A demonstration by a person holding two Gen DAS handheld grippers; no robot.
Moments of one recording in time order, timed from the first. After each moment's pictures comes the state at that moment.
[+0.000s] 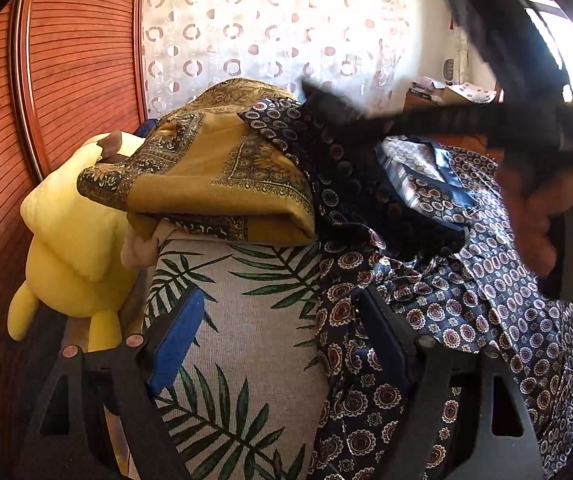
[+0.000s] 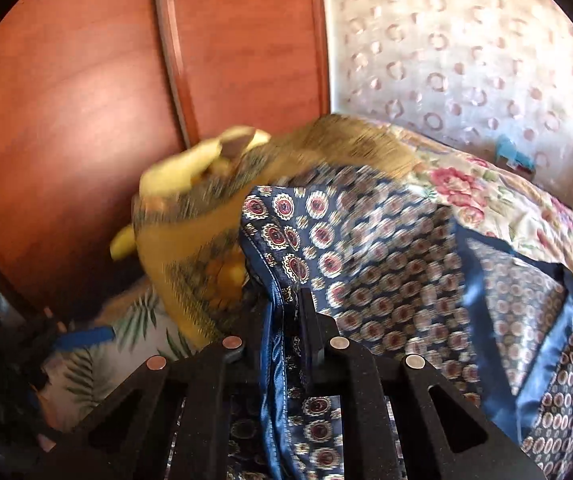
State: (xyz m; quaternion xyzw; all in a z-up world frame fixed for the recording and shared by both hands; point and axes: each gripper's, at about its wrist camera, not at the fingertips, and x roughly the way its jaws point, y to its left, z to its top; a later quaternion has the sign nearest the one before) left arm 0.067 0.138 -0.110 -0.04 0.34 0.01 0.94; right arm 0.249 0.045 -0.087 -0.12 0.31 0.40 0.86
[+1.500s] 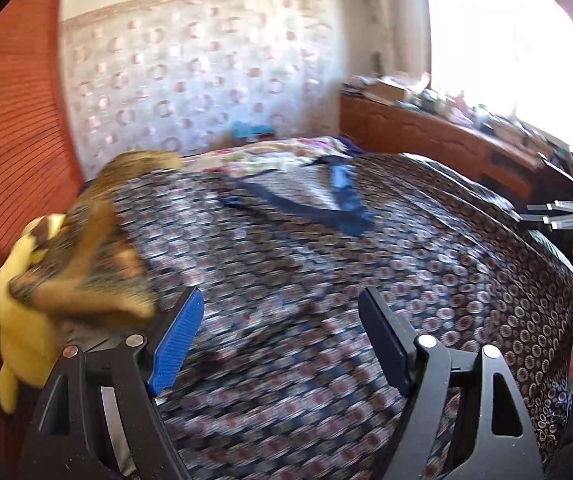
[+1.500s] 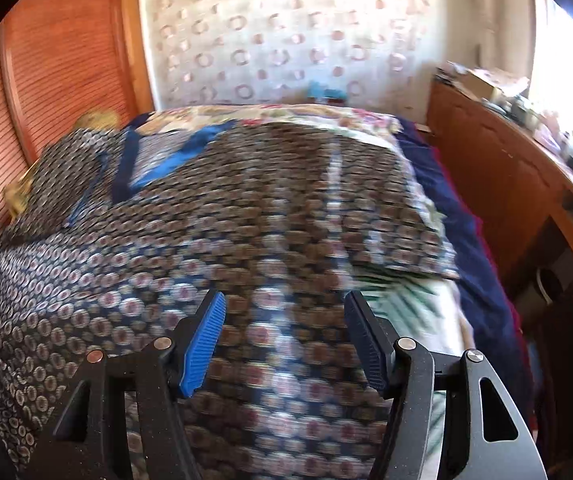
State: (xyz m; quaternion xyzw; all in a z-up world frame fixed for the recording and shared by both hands) left arm 0.086 0.018 -0.068 0.05 0.30 -0.10 0.95; right arm 0.102 -0.301 -0.086 -0.04 0.34 0.13 0.93
